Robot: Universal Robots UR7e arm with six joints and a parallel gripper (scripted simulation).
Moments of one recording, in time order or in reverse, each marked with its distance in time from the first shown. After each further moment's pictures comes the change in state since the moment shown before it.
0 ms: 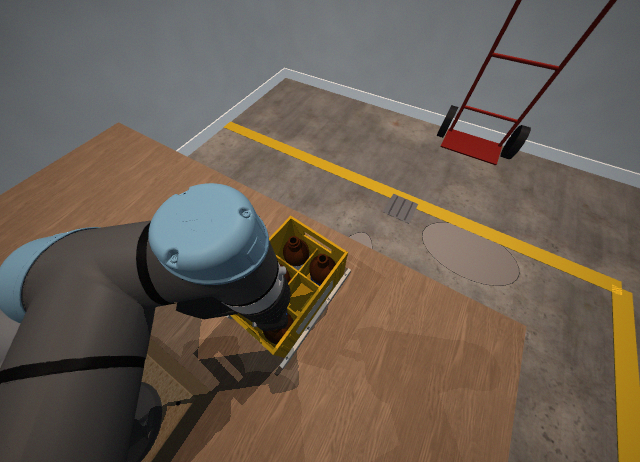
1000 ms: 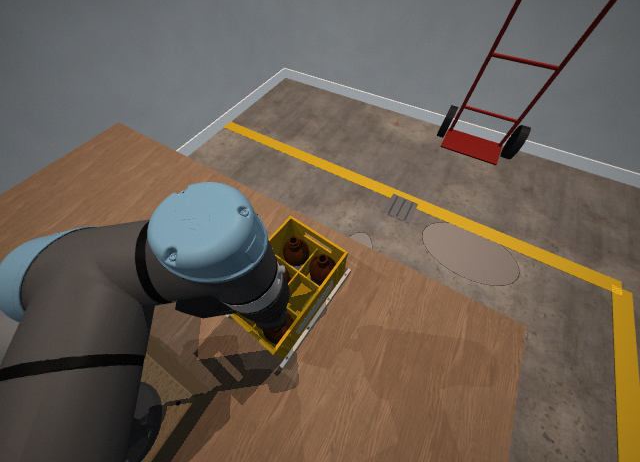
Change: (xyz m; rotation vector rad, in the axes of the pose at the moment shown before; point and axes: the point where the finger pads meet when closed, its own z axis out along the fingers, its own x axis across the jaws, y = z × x) arm 0.001 -0.001 0.000 0.000 0.000 0.000
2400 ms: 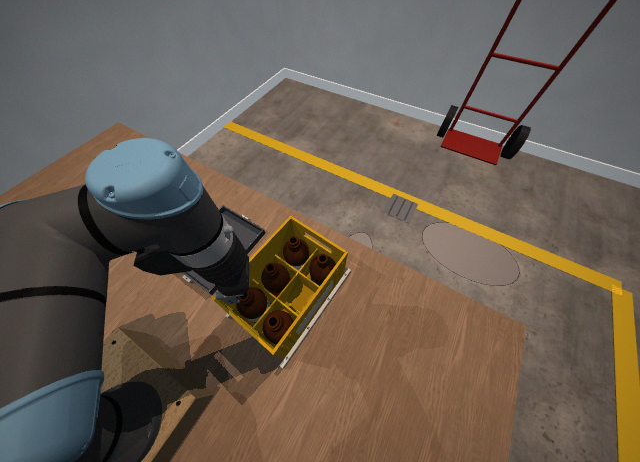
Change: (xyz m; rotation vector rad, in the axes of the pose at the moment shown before) arm 0.065 -0.063 0.000 0.000 0.000 0.000
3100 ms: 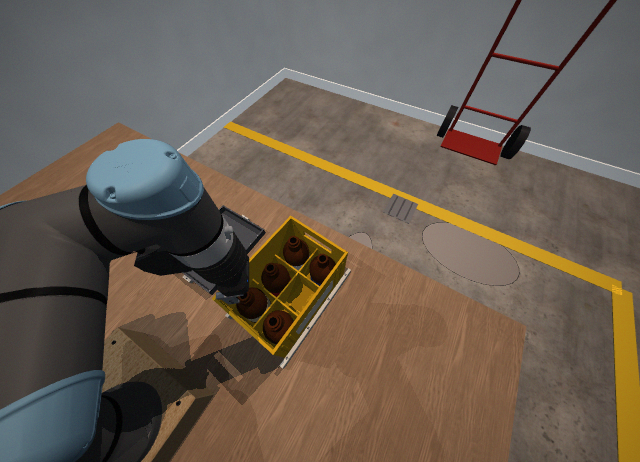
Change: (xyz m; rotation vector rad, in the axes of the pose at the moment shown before) arm 0.000 0.000 0.001 0.000 0.000 0.000
